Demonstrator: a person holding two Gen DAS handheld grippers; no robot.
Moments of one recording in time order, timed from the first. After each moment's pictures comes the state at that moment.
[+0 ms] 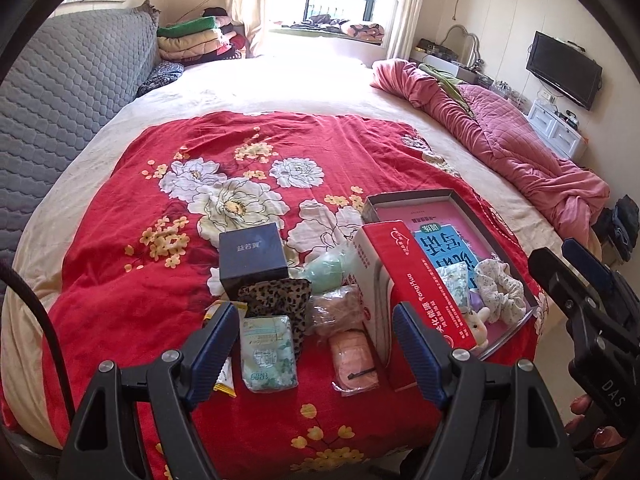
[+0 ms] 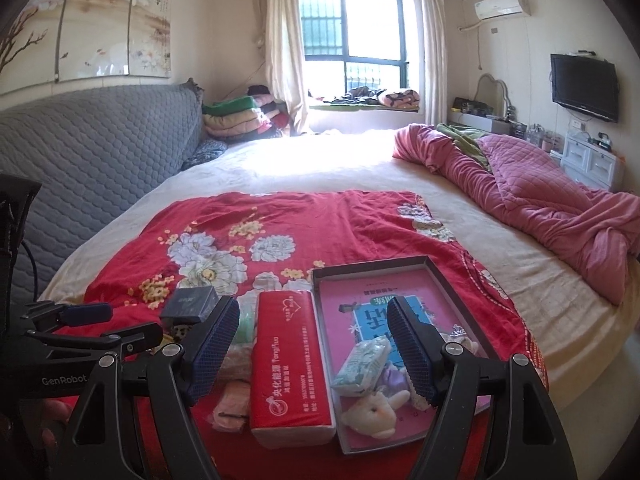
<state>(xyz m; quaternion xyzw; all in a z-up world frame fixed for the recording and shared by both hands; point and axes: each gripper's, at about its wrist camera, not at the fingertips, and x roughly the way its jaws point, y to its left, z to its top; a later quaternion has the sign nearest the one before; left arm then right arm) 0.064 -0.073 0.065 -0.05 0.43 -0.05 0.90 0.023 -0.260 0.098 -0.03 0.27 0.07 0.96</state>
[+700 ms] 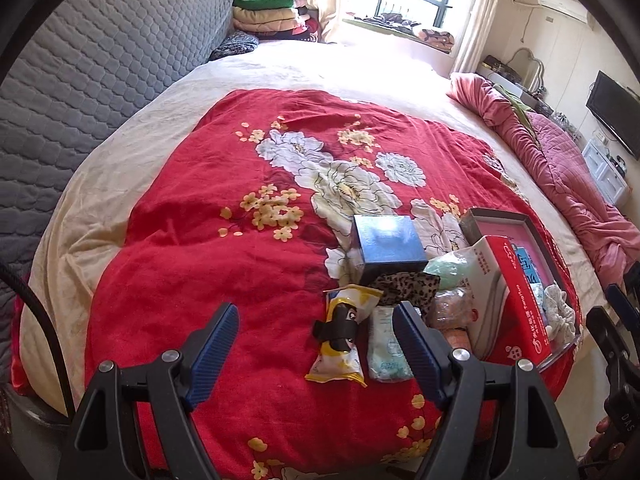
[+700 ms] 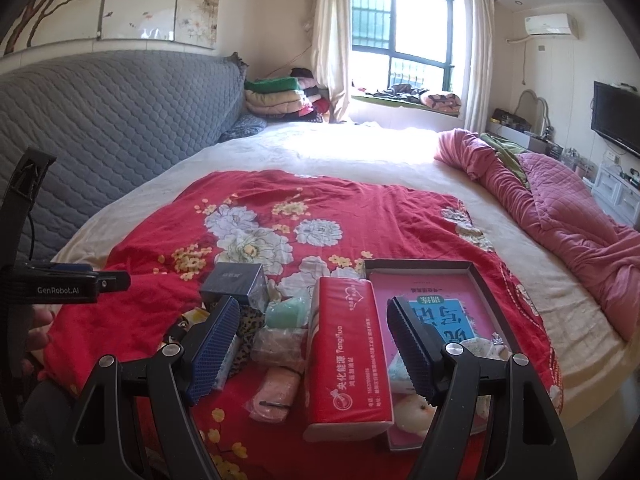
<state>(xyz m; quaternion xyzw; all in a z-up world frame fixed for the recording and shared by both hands) 0.056 0.049 0.043 -0.10 0.45 0.04 0.89 0.021 -0.200 0.080 -0.09 0.29 0.13 0.94</state>
